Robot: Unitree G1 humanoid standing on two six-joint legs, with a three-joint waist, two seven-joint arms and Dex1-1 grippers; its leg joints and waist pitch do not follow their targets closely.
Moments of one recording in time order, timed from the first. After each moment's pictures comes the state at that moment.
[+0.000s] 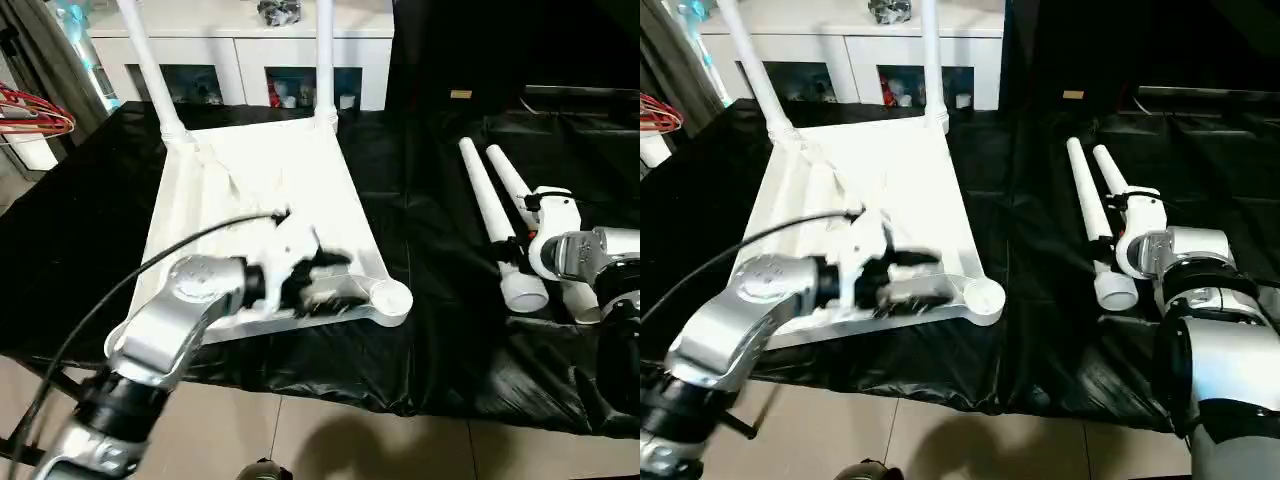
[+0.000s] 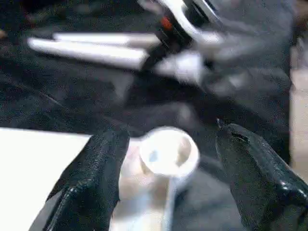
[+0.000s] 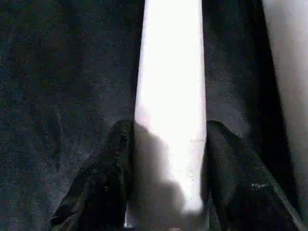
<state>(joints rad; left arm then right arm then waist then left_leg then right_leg) -0.47 0.31 -0.24 -0.01 -0.24 0.43 -0.87 -0.97 -0.52 -0.20 1.23 0.10 0.64 0.42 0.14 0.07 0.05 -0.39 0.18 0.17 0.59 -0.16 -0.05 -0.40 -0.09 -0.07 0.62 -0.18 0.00</state>
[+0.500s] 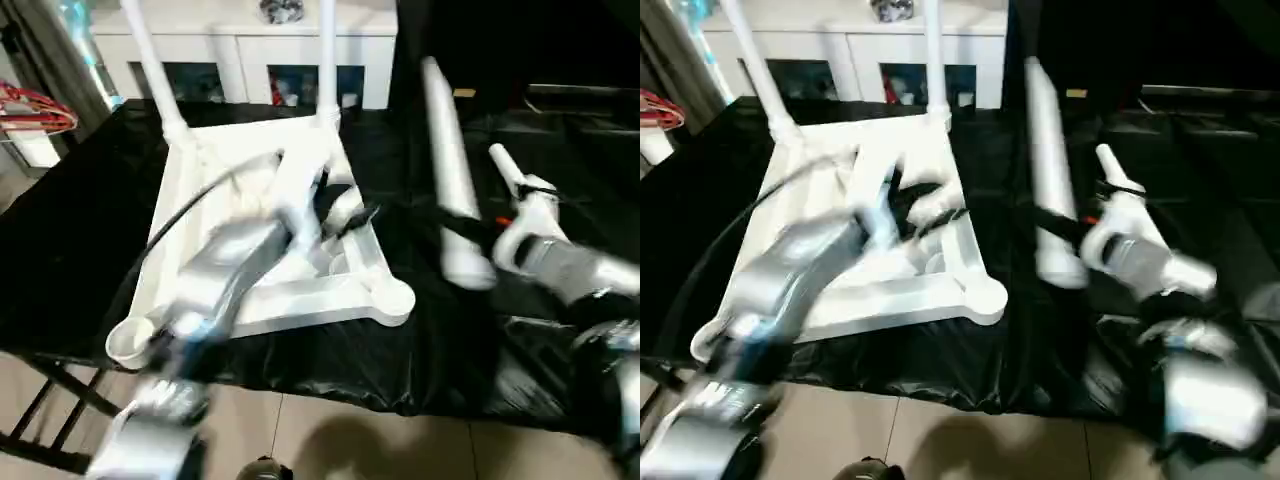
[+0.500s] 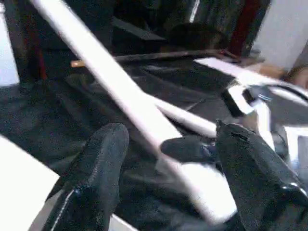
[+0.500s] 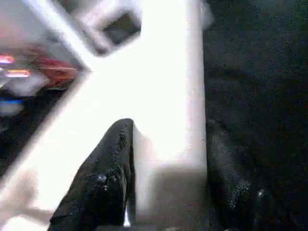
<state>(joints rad) -0.72 0.03 -0.06 0.22 -0.33 0.56 -0.54 -0.70 -0.35 -0.32 0.74 0.41 0.54 0.82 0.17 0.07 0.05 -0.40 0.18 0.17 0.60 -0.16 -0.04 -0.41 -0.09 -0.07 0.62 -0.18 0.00</state>
